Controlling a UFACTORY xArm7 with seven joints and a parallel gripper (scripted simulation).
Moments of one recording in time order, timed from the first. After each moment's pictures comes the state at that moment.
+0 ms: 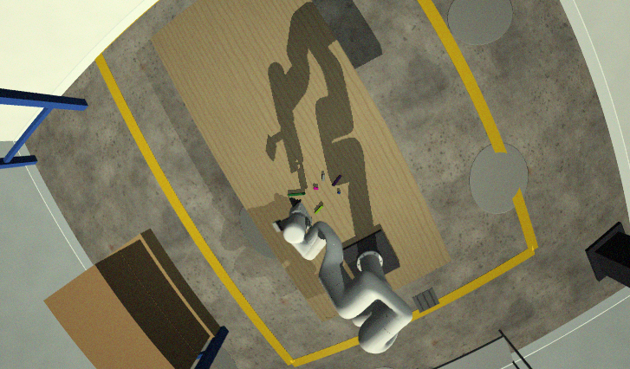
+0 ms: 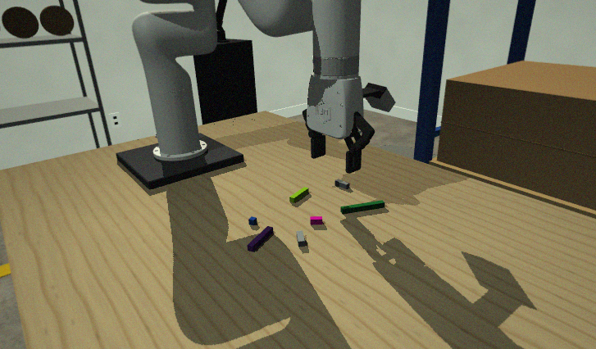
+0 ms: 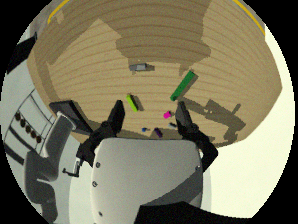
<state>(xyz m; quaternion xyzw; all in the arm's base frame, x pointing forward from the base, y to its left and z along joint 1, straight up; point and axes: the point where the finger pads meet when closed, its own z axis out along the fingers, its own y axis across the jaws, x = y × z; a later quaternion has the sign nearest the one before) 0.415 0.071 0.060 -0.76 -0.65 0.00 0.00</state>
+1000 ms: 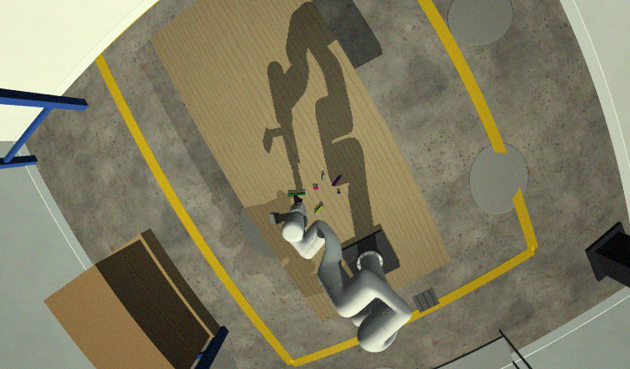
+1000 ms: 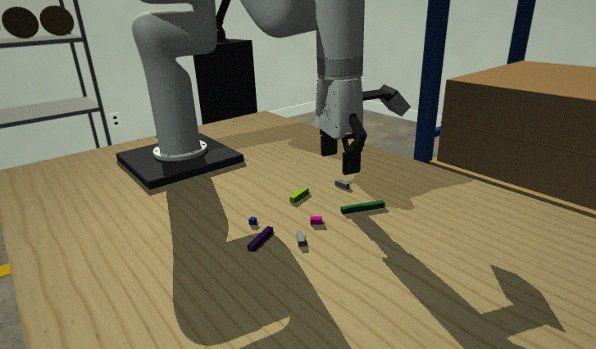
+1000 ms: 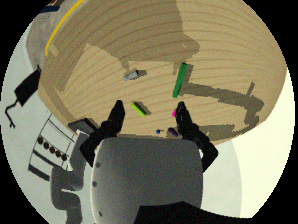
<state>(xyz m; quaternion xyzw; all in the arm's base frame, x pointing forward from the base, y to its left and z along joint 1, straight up) 0.421 0.075 0.061 -0.85 -0.52 0.00 0.01</state>
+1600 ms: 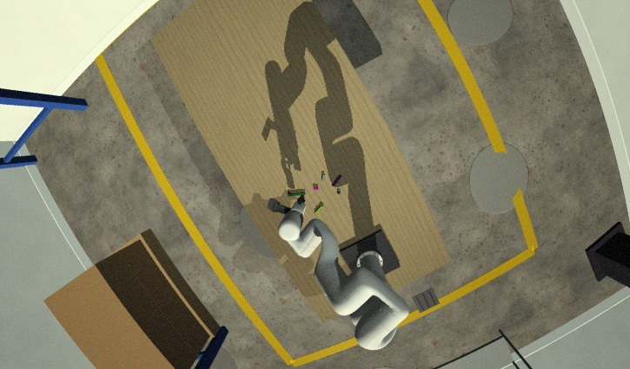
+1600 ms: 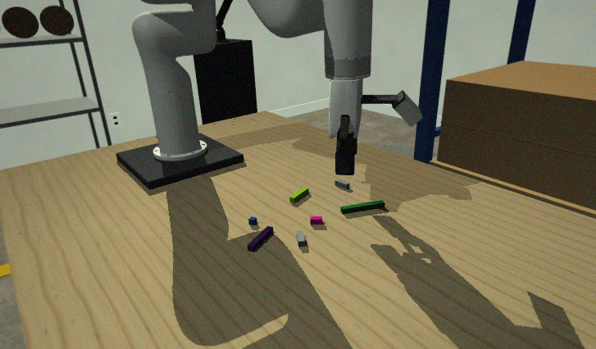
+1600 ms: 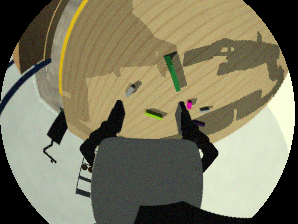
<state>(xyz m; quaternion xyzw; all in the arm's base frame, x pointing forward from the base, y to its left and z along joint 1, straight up) 0.432 0.083 0.061 -0.96 -0.28 0.00 0.01</state>
